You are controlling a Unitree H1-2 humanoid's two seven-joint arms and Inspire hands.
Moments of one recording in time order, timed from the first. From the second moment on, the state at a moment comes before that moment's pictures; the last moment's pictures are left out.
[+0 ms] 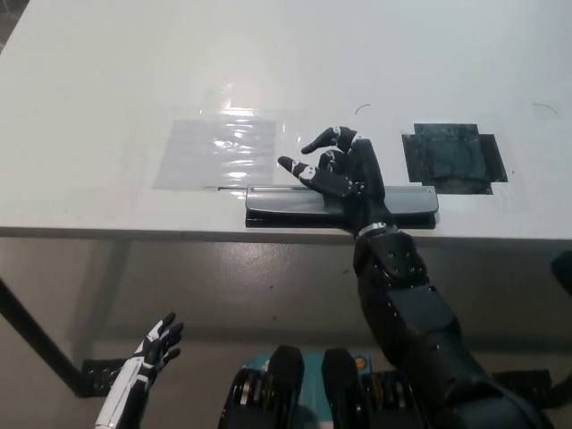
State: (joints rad) left_arm 0.09 0.17 -0.02 0.07 0.02 -0.18 -0.12; right_arm -0.85 0.14 -0.07 1.12 0.10 -0.40 -0.10
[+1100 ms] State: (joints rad) left_arm 0.09 0.17 -0.02 0.08 0.02 -0.18 -0.12; right_arm -0.75 0.14 -0.09 0.89 0.10 -0.50 -0.08
